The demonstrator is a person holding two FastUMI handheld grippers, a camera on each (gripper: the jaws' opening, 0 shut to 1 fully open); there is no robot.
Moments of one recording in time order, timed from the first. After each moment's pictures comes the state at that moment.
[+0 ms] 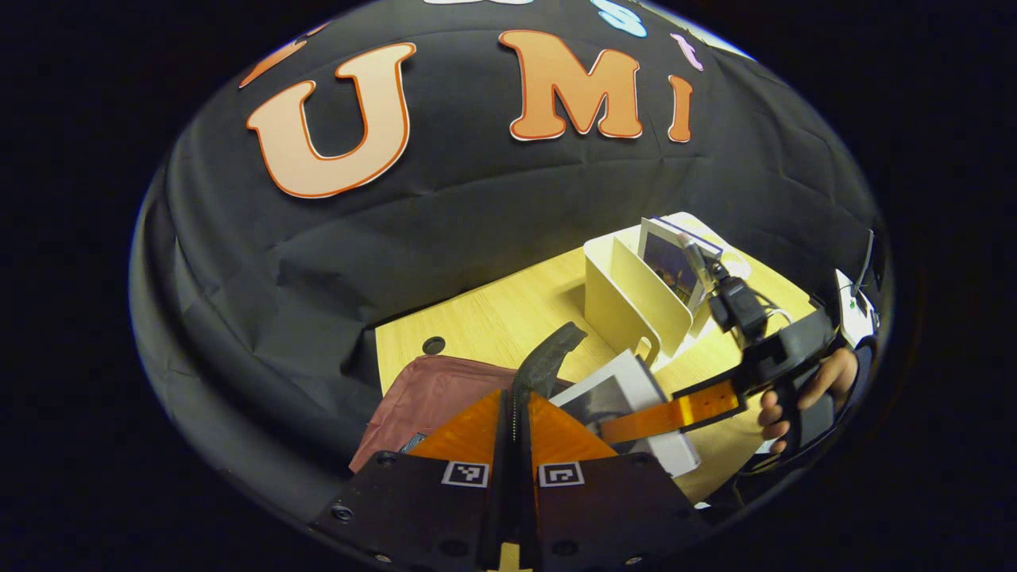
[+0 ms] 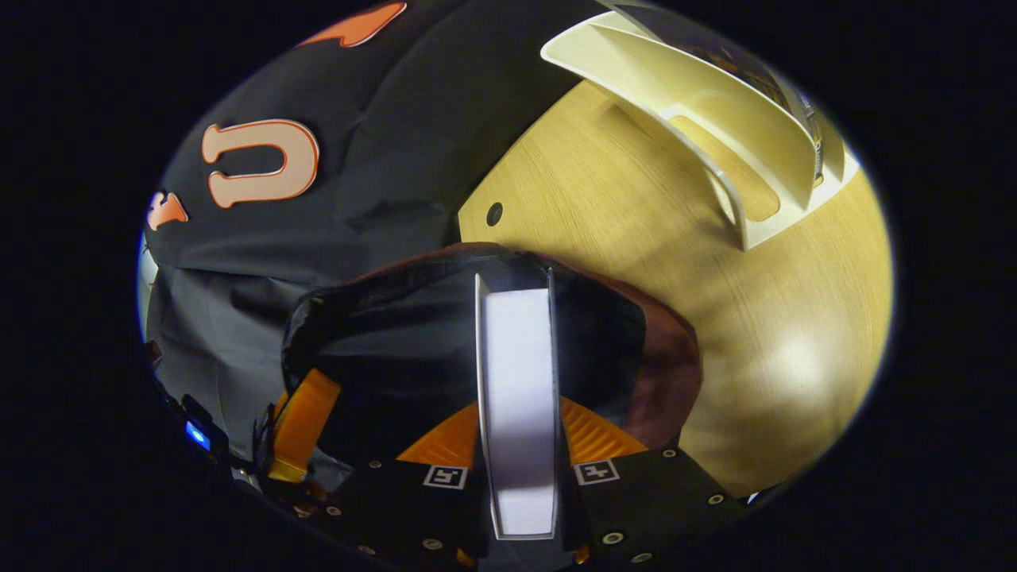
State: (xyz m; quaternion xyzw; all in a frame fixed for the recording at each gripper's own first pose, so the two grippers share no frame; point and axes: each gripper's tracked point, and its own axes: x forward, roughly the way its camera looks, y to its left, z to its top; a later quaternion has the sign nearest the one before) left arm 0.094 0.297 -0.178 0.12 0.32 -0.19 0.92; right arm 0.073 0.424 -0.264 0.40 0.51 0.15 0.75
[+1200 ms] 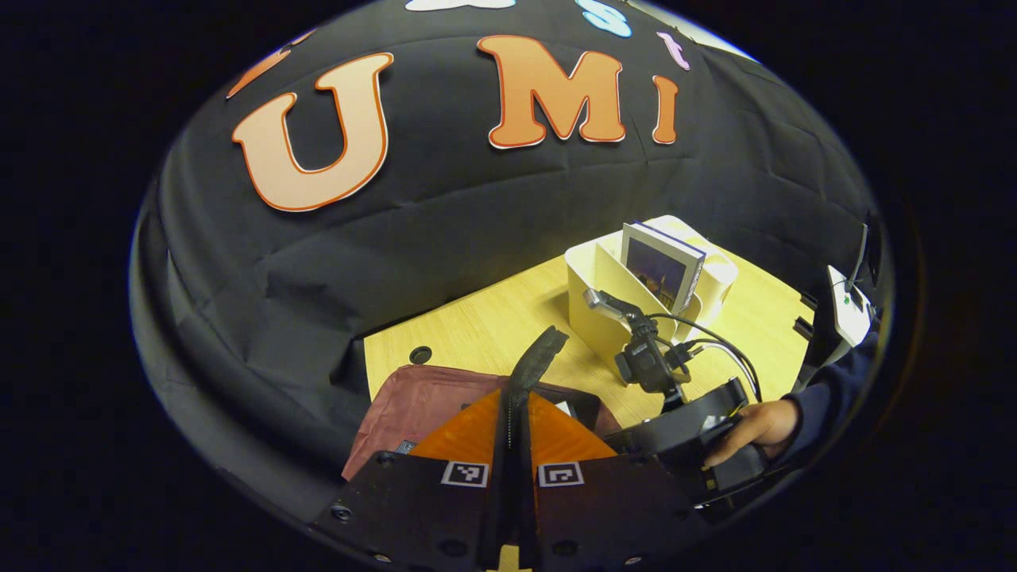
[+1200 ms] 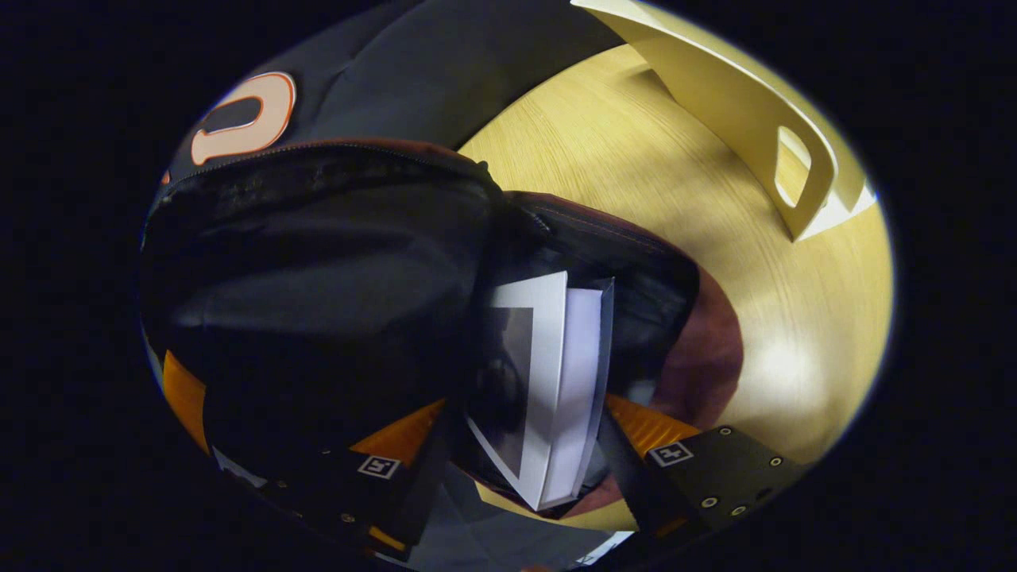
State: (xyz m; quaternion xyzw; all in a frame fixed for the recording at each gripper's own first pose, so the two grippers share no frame) left arm 0.093 0.276 -0.172 0.13 0.32 -0.20 0.92; right arm 0.077 0.445 -0.318 0.31 0.56 0.15 0.75
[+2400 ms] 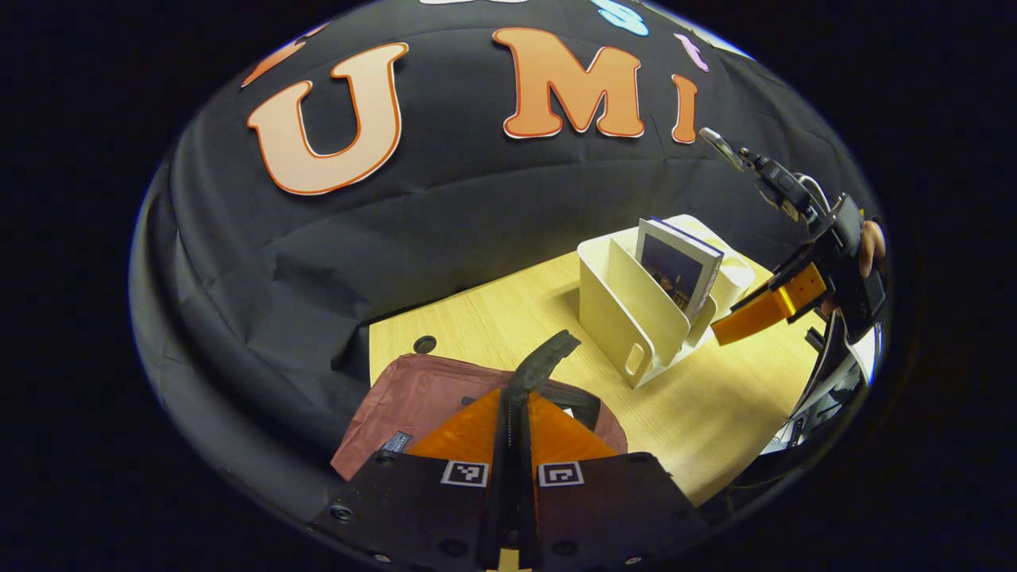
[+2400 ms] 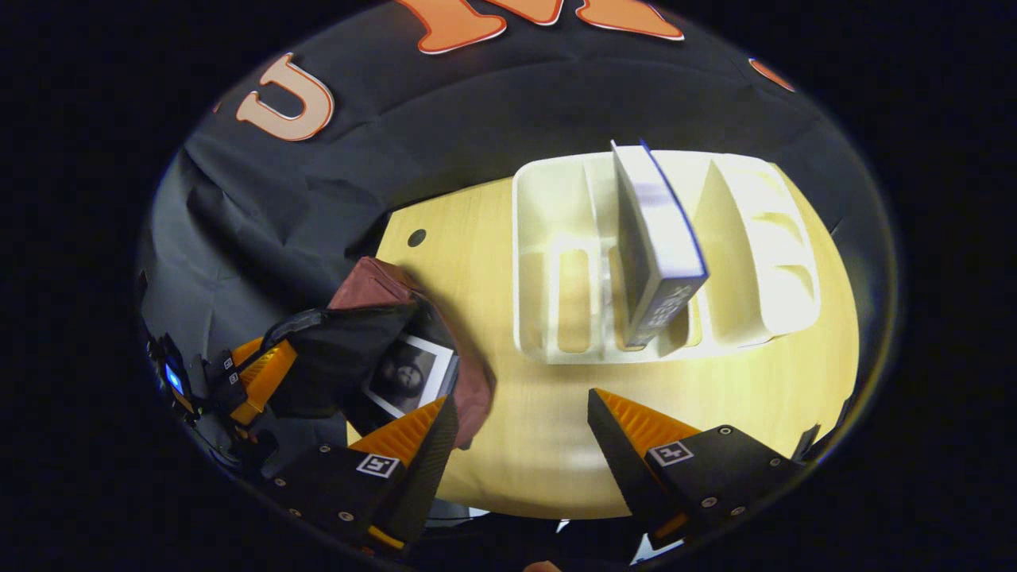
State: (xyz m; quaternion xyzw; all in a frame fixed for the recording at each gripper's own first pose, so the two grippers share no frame) left arm 0.094 0.273 -0.190 0.11 0.32 -0.17 0.92; right arm 0.094 0.207 -0.184 0.08 0.52 0.08 0.84
